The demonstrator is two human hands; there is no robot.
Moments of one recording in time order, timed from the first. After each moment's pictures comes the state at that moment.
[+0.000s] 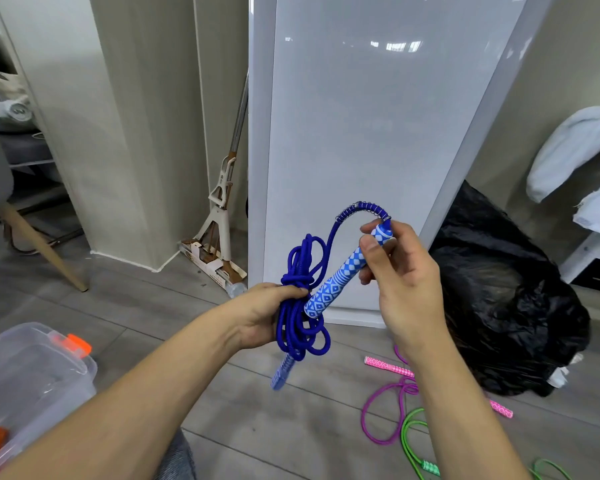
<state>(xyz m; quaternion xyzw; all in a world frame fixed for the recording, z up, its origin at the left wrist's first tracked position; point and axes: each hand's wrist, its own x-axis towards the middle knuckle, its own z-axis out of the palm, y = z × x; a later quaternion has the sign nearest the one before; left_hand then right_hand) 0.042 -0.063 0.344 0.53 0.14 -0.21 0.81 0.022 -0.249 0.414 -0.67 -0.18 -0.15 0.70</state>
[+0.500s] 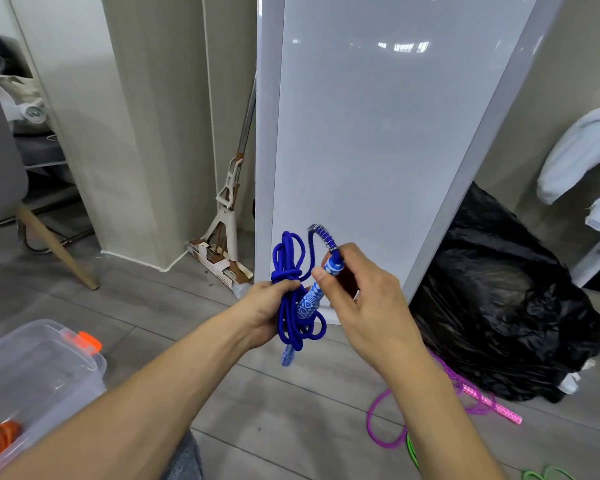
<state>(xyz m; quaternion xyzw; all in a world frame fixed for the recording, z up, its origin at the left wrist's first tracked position) 0.046 -0.064 0.338 0.52 0.19 -0.11 0.83 0.009 -0.230 0.401 -0.86 -0.25 -0.17 0.42</state>
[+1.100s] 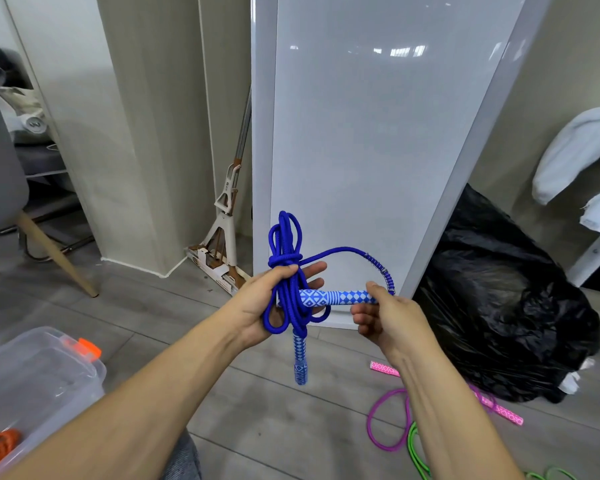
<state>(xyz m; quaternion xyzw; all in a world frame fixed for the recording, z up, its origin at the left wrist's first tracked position) 0.031 -0.068 0.365 0.43 0.06 -0.13 0.89 0.046 -0.258 0.369 -0.64 0.19 0.07 0.74</state>
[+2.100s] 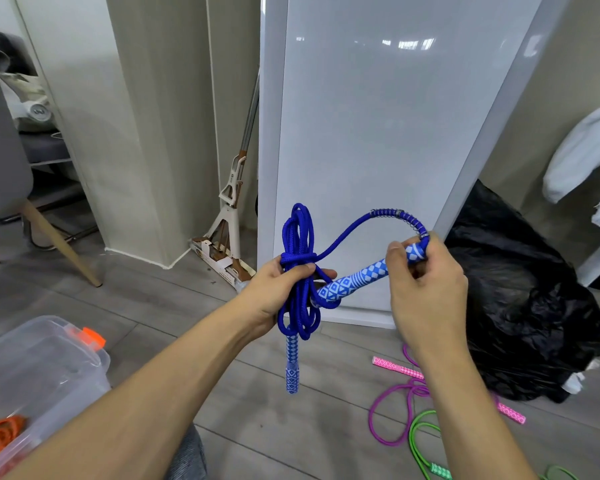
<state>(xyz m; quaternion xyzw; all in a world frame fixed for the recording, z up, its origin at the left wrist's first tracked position) 0.030 -0.071 0.370 0.56 0.03 -0.06 0.82 0.016 -0.257 0.413 -0.81 -0.05 -0.29 0.51</state>
